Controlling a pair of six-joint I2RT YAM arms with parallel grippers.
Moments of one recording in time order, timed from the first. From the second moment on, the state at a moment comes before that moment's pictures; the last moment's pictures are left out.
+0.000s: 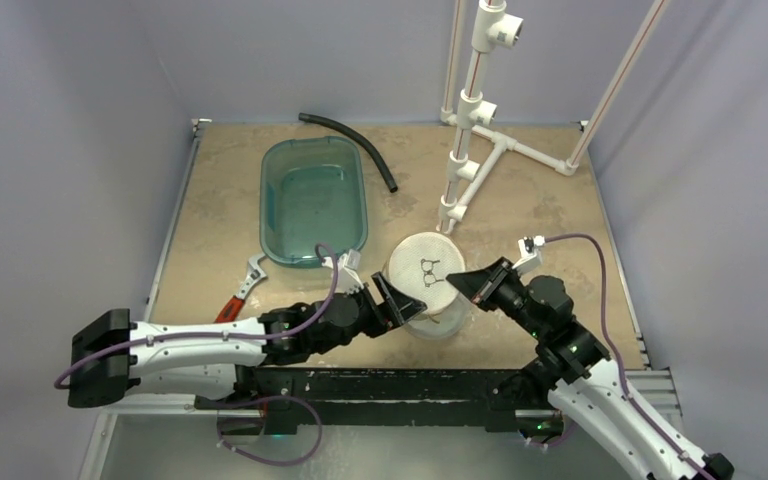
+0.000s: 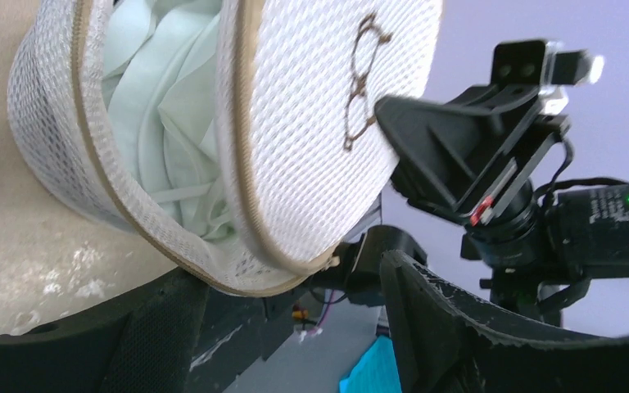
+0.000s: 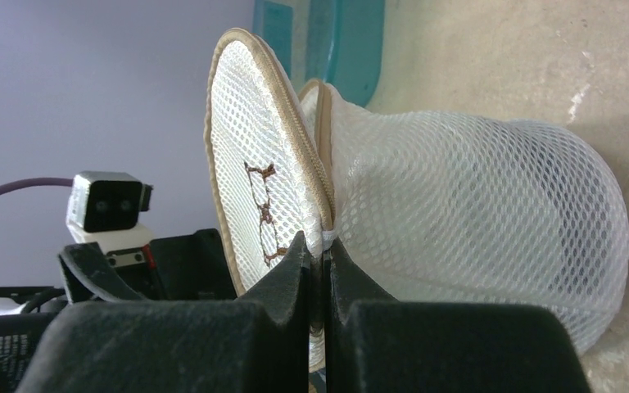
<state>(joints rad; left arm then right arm) -1.28 1.06 0.54 0.14 -0.36 -1.36 0.59 0.39 0.33 -0.18 -0.10 1.08</state>
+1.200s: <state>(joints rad) -1.18 0.82 0.48 -0.05 -0.55 -1.45 0.61 0.48 0.61 -0.41 -0.24 0.64</state>
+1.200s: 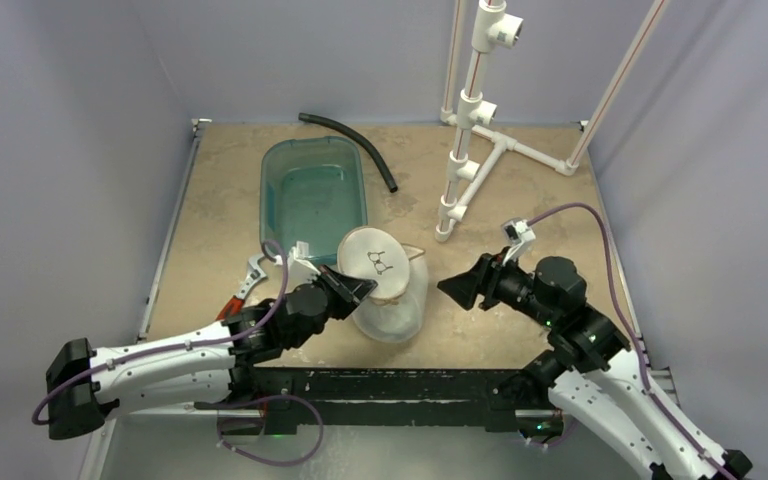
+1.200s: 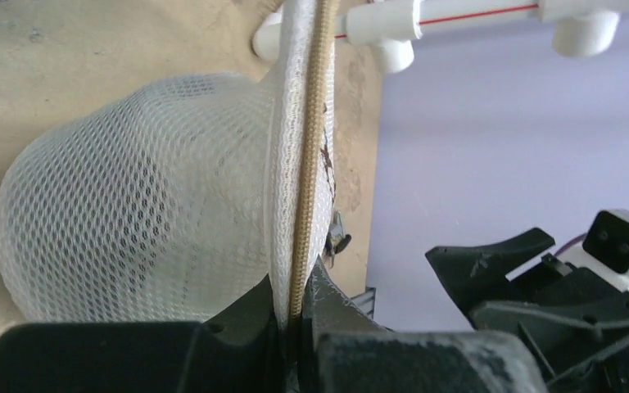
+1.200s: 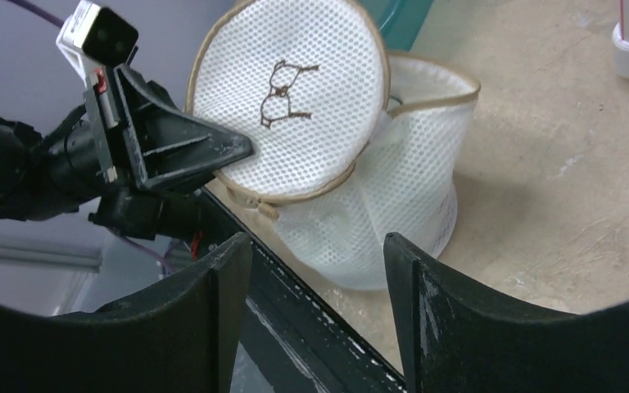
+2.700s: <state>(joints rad) -1.14 0.82 0.48 -0.09 -0.43 -1.46 1.19 0.94 0.65 -0.19 0.19 0.73</state>
